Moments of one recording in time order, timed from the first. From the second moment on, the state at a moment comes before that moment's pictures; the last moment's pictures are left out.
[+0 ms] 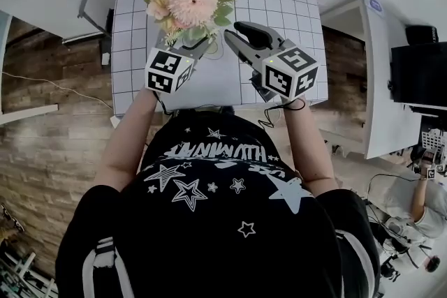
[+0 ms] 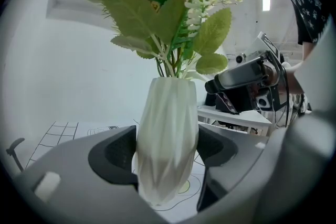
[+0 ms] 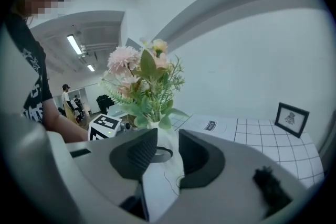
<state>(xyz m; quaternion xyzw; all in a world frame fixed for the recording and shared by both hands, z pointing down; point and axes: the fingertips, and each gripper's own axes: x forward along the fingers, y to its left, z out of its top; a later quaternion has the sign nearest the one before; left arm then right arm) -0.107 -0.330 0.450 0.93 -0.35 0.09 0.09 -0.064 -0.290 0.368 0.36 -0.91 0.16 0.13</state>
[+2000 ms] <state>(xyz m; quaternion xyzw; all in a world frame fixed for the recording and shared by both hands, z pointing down) -0.129 -0.241 0.458 0.87 -0.46 0.09 0.16 0.037 -0.226 0.385 0.38 -0.90 0.19 0.10</state>
